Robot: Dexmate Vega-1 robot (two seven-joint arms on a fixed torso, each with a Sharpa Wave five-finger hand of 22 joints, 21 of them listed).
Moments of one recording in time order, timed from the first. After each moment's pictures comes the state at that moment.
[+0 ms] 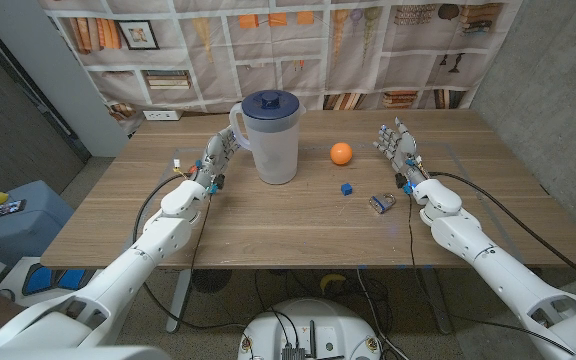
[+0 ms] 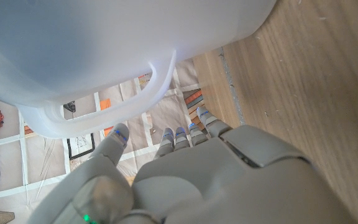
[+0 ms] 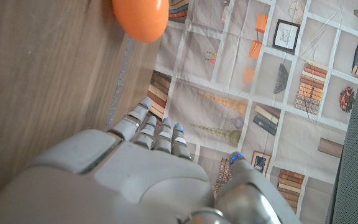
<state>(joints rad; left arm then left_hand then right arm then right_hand) 0.82 0.51 0.37 -1.28 -0.65 -0.30 -0.05 0.11 0.11 0.67 0.03 0.18 0.00 0.02 0.18 0.17 -0.07 0.00 0.19 0.17 -0.07 0.01 0.17 0.17 0.09 -0.02 0.19 0.17 -0.83 -0.50 -0.37 -1.27 0.64 0.31 0.03 0.02 0.04 0.39 0.10 0.23 0.11 -0.03 0.17 0.17 0.13 0.02 0.19 0.18 0.02 -0.02 0.19 0.35 0.29 -0.02 0.17 0.17</state>
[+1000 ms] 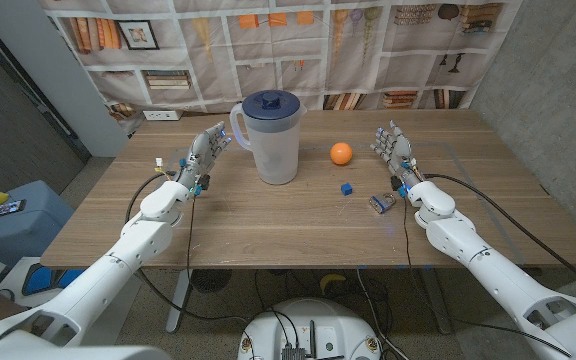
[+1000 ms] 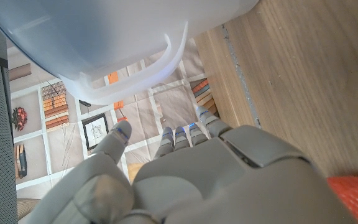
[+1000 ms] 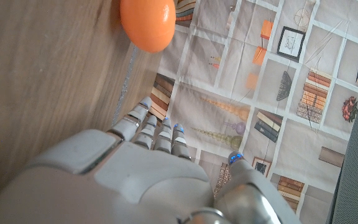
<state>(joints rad) 0.93 0.63 0.30 -1.41 -0.67 -0.31 -0.06 0.13 0.12 0.68 -0.01 0.18 0.02 0.02 0.18 0.17 -0.05 -0.02 0.20 0.17 -0.06 0.00 0.17 0.16 0.10 -0.02 0.19 0.17 -0.83 -0.49 -0.40 -1.30 0.60 0.29 -0.02 0.03 0.05 0.39 0.10 0.23 0.11 -0.03 0.18 0.17 0.13 0.01 0.19 0.18 0.03 -0.02 0.20 0.34 0.29 -0.02 0.18 0.17</state>
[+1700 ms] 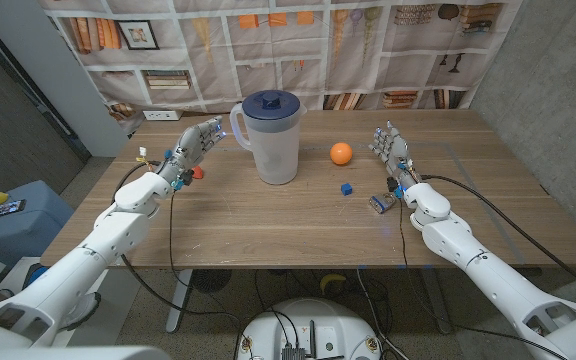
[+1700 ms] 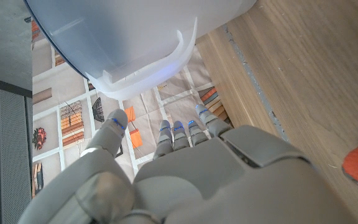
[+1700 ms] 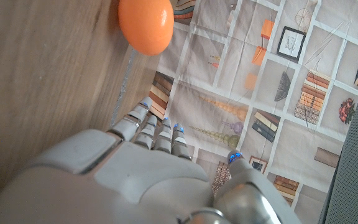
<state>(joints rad) 0.89 0.72 0.28 -1.38 -0.71 -0.31 -0.25 0.21 0.10 0.70 -0.15 0.18 0.10 0.01 0.20 0.17 0.02 -0.04 0.20 0.17 -0.02 -0.01 0.18 0.17 0.12 -0.01 0.19 0.17 -0.86 -0.49 -0.40 -1.34 0.57 0.29 -0.09 0.03 0.05 0.39 0.10 0.23 0.11 -0.03 0.18 0.17 0.14 0.01 0.19 0.18 0.03 -0.02 0.20 0.33 0.29 -0.02 0.18 0.17</state>
